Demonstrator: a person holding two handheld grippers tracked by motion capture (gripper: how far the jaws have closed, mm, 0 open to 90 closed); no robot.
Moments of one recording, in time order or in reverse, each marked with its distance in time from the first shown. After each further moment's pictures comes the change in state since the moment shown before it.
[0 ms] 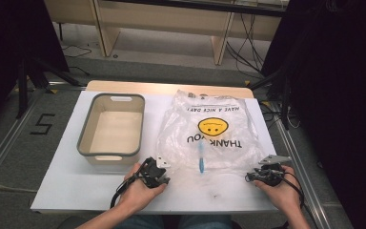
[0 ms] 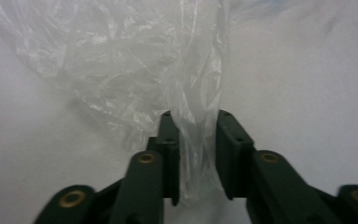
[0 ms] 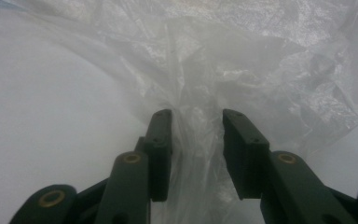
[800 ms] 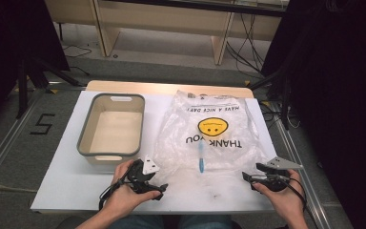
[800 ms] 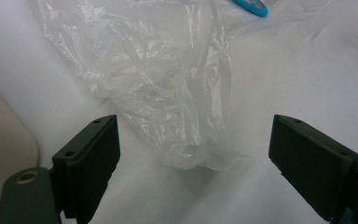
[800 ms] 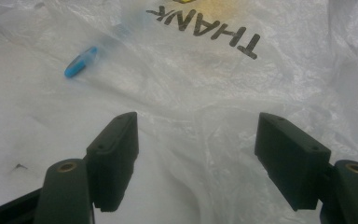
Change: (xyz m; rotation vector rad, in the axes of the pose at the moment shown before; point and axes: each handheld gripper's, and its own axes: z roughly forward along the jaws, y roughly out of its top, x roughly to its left) left arm 0.005 -0.017 -0.032 -0.103 0.024 0.044; right arm 0.017 -0.002 -0.026 -0.239 0.040 0.051
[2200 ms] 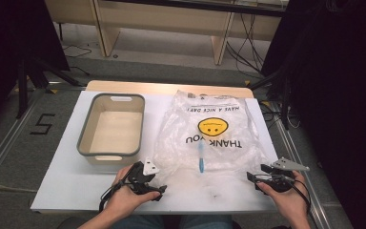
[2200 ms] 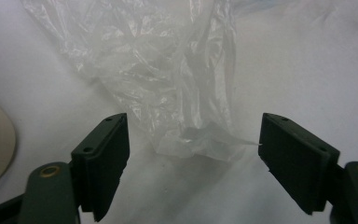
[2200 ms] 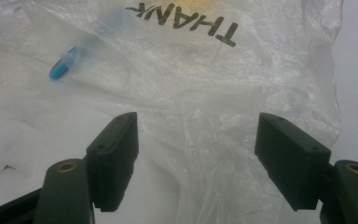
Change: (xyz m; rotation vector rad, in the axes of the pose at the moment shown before) left arm 0.001 -0.008 0.011 0.042 -0.020 -0.029; right arm -0.009 -0.008 -0.006 -0.001 -0.024 0.070
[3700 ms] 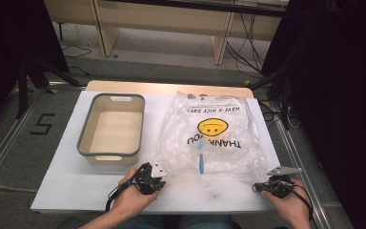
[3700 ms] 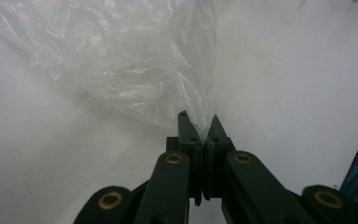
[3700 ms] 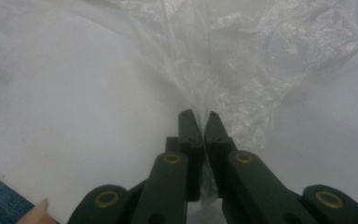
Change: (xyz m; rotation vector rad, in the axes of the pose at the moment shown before) left arm -0.009 0.008 0.005 0.011 -0.045 0.112; right arm -0.001 -0.019 0.000 0.277 0.010 -0.014
